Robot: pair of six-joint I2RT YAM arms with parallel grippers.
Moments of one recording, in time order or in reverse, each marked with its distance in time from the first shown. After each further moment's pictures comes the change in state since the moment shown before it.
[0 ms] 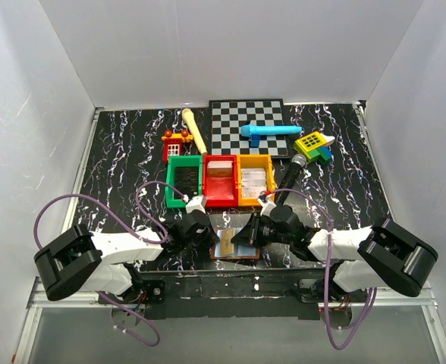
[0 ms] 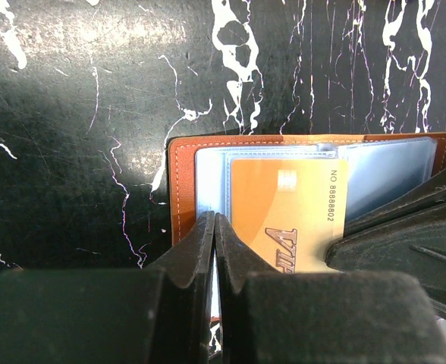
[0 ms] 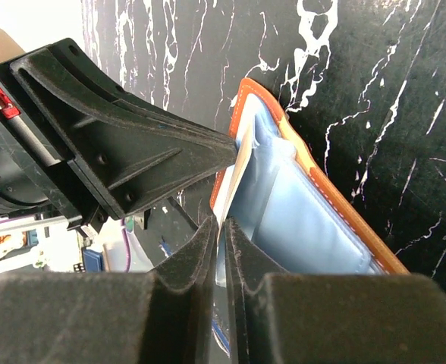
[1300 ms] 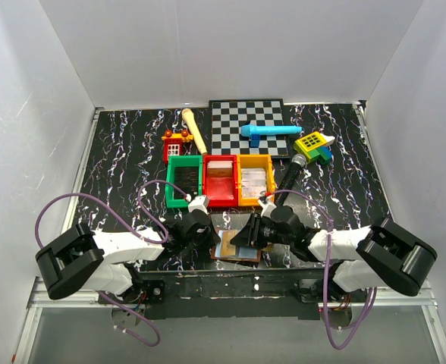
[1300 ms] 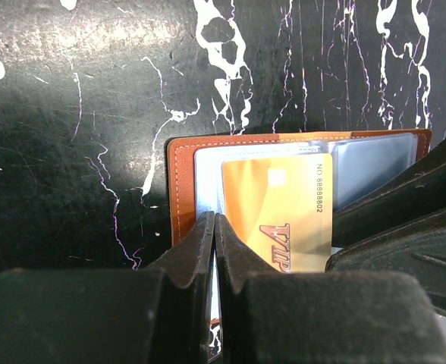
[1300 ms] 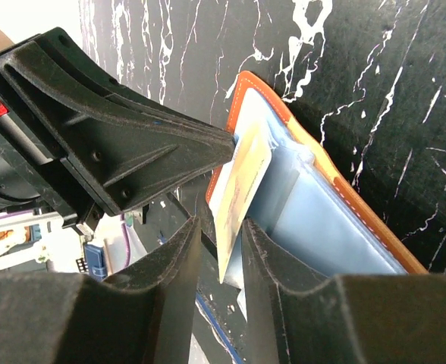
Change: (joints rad) left arm 0.000 0.013 0.002 0.023 0.024 0.043; right arm -0.003 -0.003 -0.016 0.008 -0.016 0.004
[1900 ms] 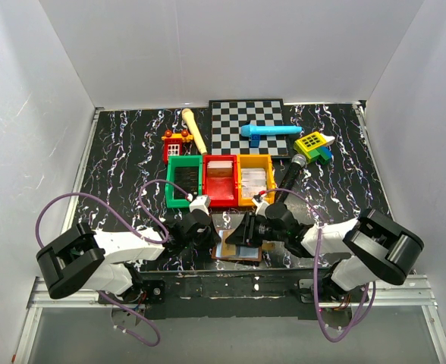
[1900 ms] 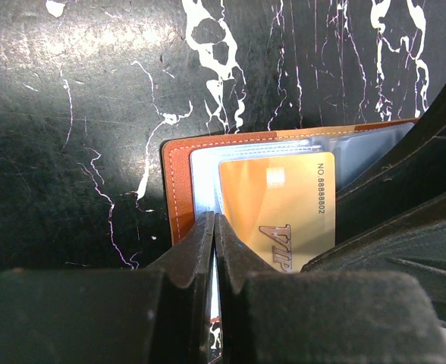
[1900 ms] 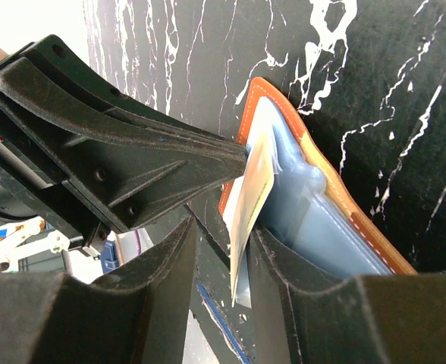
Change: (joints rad) left arm 0.000 0.009 0.001 0.021 0.012 0.032; right arm -0.003 0.104 0.052 0.040 -0.050 0.027
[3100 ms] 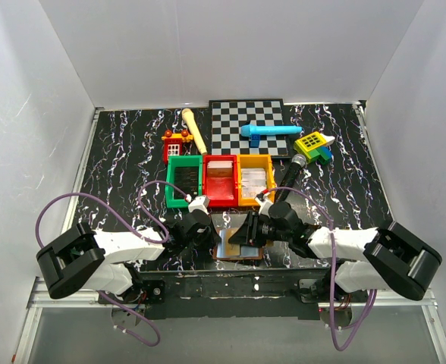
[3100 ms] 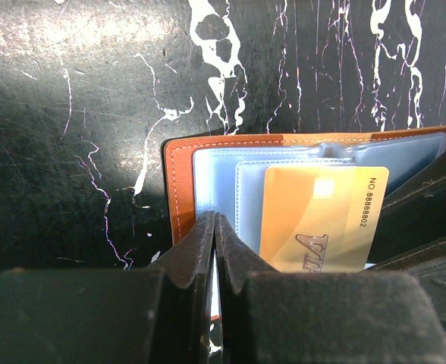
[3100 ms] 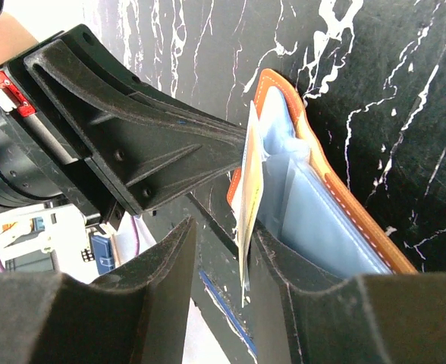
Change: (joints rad) left arm 0.000 0.000 -0.001 -0.009 -0.008 -0.052; right arm 0.000 -0.133 0.013 -0.160 0.010 -0.027
